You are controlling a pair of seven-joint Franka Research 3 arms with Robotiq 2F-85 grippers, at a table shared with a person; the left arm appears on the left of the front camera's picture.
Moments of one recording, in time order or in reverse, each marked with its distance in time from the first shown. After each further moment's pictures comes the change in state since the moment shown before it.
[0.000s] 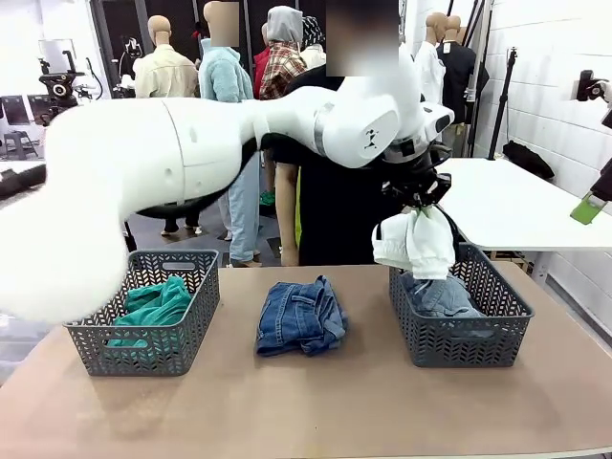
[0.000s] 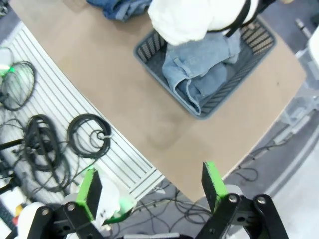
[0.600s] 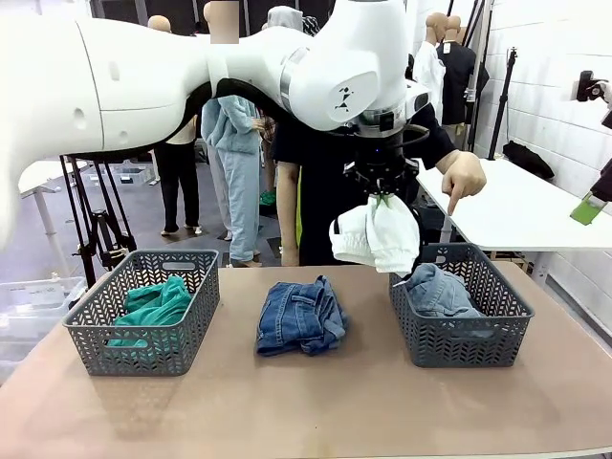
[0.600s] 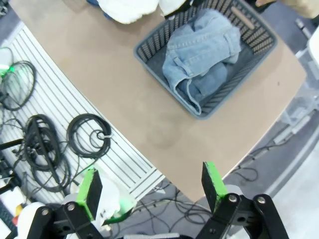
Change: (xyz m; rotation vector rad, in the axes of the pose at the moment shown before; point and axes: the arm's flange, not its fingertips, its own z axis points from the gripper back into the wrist) left arm -0.033 0.019 0.080 0.220 0.022 0.093; right arm 0.000 0.000 0.000 0.000 0.001 0.000
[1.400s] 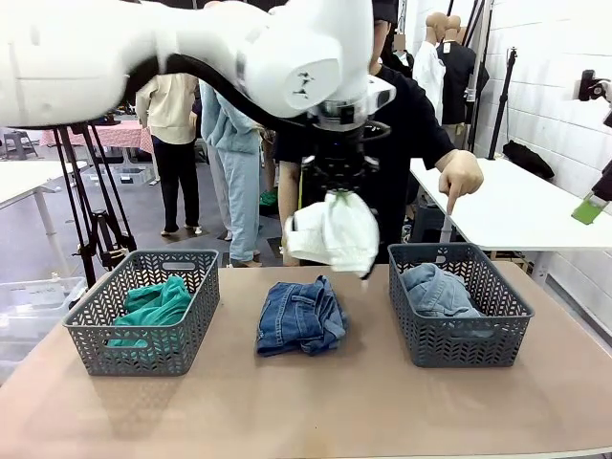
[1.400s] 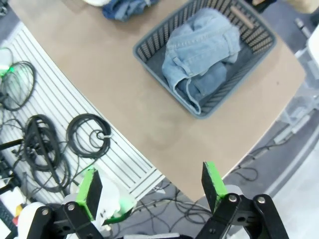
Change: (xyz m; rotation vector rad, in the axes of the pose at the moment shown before) left arm -0.013 0.041 0.024 0.092 0.011 0.014; right arm -0.001 0.000 0.000 -0.001 0.000 -0.002
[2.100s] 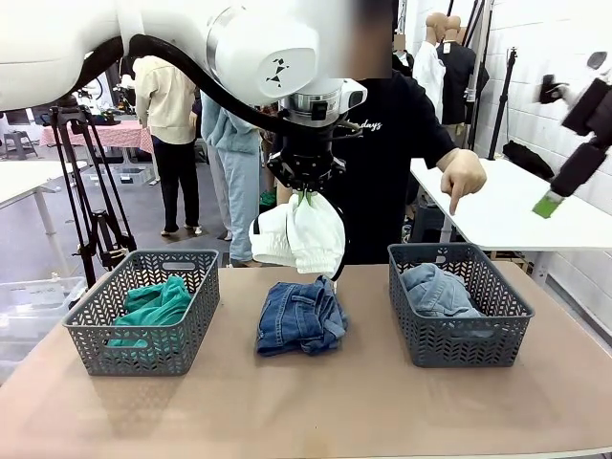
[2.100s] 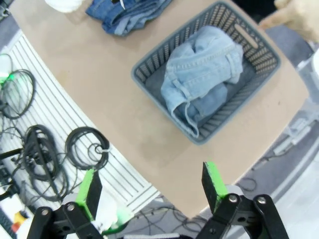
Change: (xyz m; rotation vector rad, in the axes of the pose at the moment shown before) left arm -0.019 0.056 0.021 0.149 0.050 0.038; right arm 0.031 -0.009 -0.015 0.010 -0.018 0.017
